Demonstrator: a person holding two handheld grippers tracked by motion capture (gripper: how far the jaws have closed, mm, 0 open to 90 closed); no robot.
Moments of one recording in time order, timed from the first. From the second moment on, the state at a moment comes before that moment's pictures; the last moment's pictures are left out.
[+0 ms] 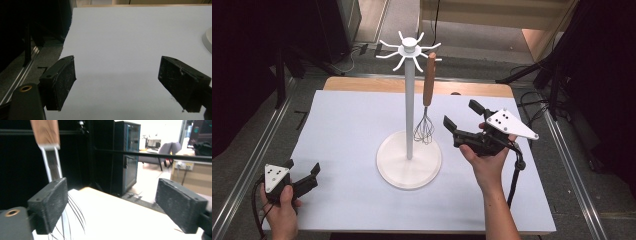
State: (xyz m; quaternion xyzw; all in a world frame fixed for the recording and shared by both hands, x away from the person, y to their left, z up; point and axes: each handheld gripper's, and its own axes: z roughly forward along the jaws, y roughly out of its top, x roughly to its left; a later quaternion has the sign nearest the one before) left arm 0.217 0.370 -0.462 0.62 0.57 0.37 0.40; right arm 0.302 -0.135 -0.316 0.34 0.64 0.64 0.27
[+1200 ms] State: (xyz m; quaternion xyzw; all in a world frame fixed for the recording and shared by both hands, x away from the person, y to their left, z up) left arm 0.217 0.369 -0.462 0.62 0.57 0.38 0.39; right arm 0.287 -0.226 -0.413 0.45 0.64 0.56 0.27
